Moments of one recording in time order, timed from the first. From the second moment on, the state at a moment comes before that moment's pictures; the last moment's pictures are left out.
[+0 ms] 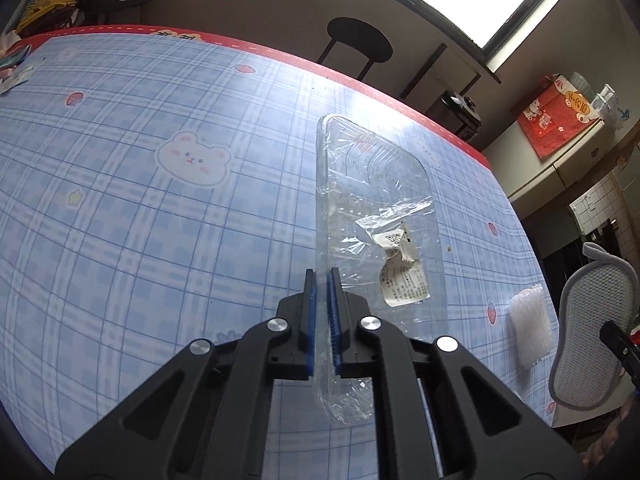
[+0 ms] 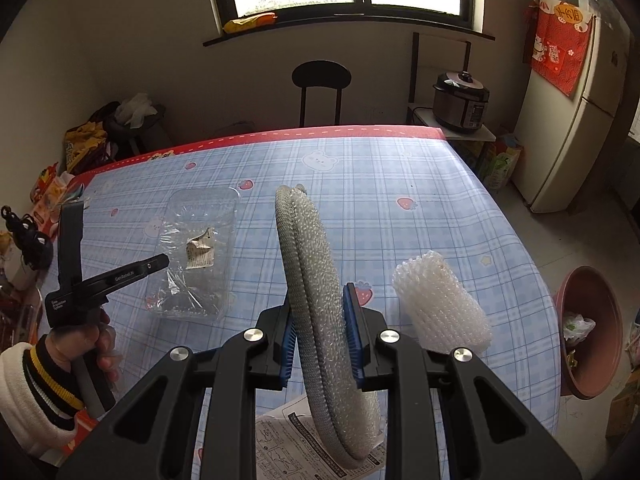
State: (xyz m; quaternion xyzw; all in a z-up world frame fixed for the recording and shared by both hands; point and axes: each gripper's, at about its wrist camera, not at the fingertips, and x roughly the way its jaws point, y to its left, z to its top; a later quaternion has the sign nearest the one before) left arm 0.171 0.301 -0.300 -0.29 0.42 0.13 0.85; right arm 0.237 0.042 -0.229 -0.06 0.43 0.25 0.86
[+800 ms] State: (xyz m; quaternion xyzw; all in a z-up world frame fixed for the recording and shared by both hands) left arm 0.052 0.235 -0.181 -0.32 0.30 0.20 0.88; right arm 0.254 -0.032 -0.209 -0.01 0.39 0.35 0.85
